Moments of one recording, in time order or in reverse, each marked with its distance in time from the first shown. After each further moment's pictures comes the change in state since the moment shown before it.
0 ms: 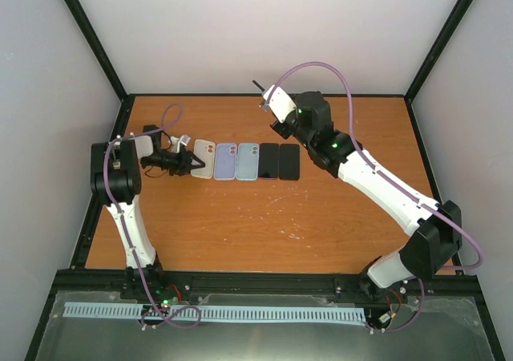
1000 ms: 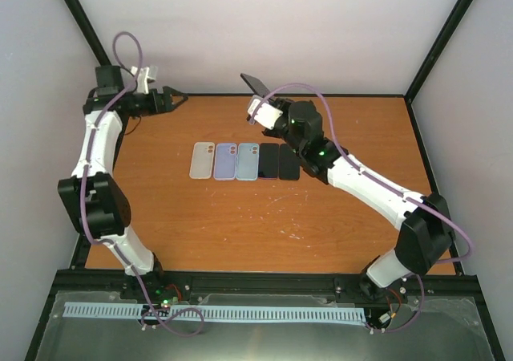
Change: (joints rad) left arm 0.042 -0.364 0.347 -0.053 -0.066 -0.111; right arm 0.040 0.040 -0.095 0.265 0.010 -0.306
